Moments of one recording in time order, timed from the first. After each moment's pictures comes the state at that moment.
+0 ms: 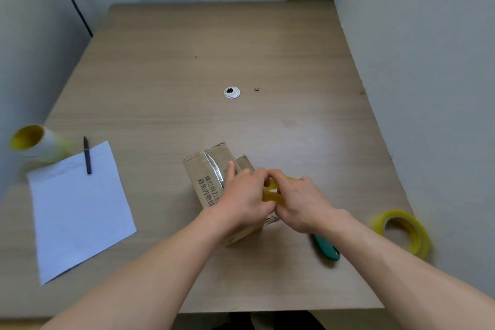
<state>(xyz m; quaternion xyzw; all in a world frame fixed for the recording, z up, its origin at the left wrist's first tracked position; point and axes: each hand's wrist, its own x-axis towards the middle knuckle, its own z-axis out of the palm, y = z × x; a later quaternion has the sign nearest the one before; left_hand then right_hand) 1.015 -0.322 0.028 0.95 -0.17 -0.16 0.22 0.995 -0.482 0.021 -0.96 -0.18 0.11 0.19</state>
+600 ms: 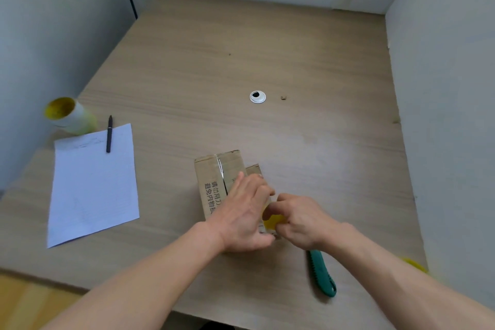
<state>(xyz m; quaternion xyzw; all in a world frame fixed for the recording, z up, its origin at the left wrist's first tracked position) 1.004 -0.302 0.004 0.94 -0.27 -0.04 0.22 1.031 -0.484 0.023 -0.90 -0.29 0.28 0.17</state>
